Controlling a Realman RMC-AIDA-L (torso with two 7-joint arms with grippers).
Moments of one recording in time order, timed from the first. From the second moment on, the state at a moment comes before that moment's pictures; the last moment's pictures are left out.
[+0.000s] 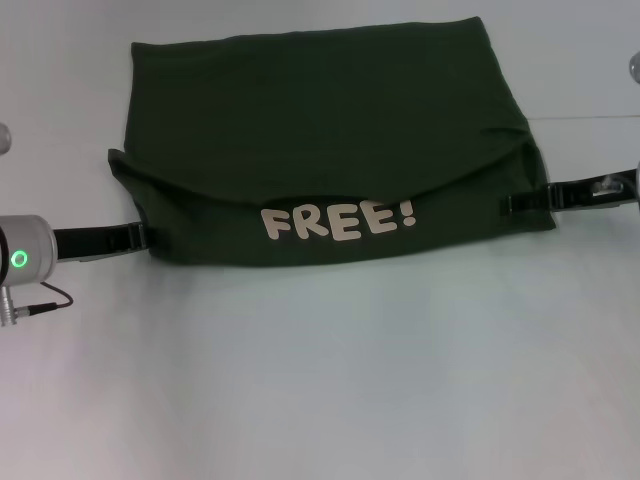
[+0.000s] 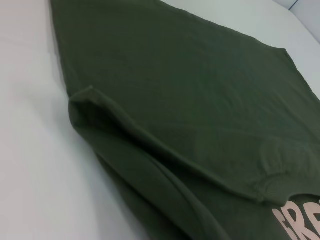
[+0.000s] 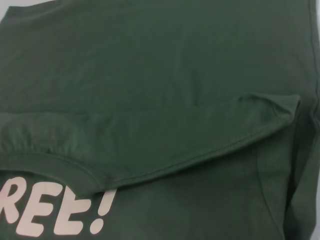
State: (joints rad) left arm -0.71 -2.03 0.62 0.50 2.28 0.98 -2.15; right arm 0.81 1.92 -0.78 -0.47 -2.43 -0.93 2.30
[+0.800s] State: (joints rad) left arm -0.71 -2.04 0.62 0.51 2.28 0.98 -2.15; right arm 0.81 1.97 -0.81 -0.45 -2.43 -0.82 2.30
